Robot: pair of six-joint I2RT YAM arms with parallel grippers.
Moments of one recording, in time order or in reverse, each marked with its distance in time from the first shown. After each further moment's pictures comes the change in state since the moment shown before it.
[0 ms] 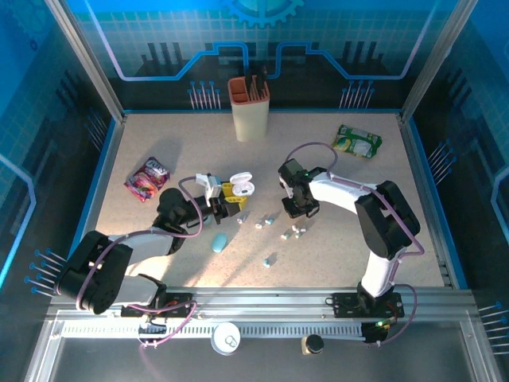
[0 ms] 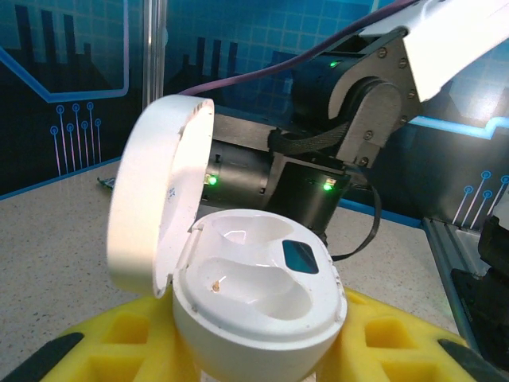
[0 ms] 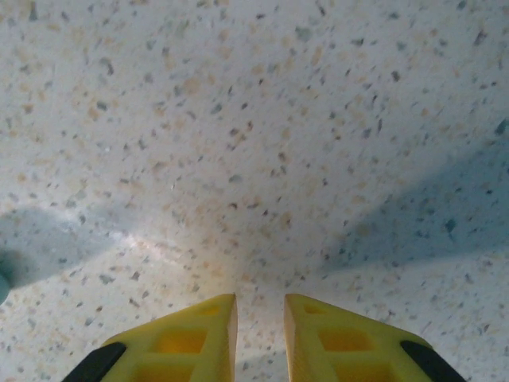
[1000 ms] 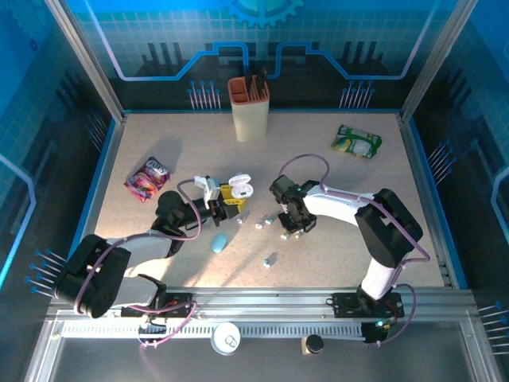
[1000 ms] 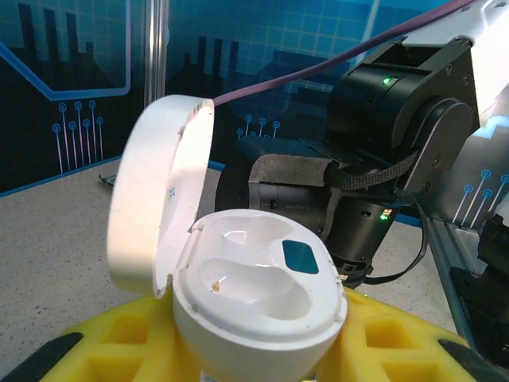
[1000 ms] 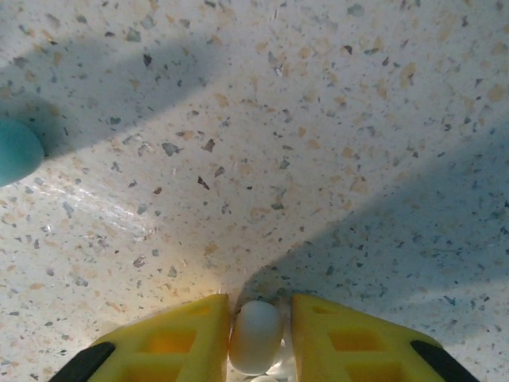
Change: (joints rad) left arm 0.000 -0.026 -0.029 0.001 -0.008 0.000; right arm 0.132 -0.055 -0.096 -0.033 0.051 0.090
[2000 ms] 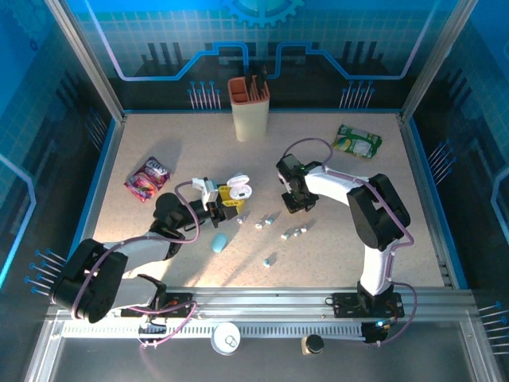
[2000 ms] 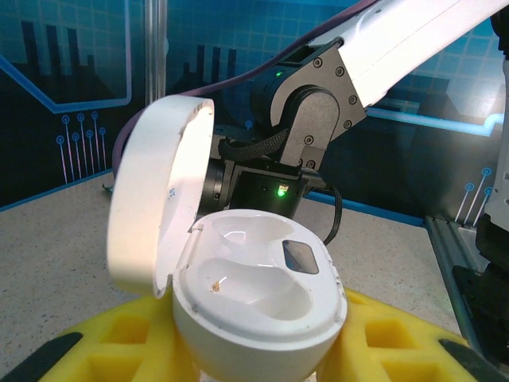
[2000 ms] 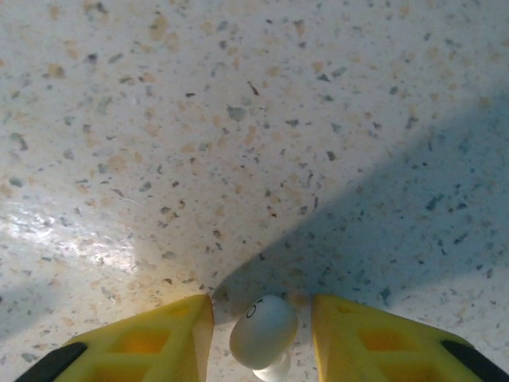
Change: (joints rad) left arm 0.003 -0.037 -0.018 0.002 0.000 0.020; right arm -0.150 0.150 0.191 0.002 0.041 -0.149
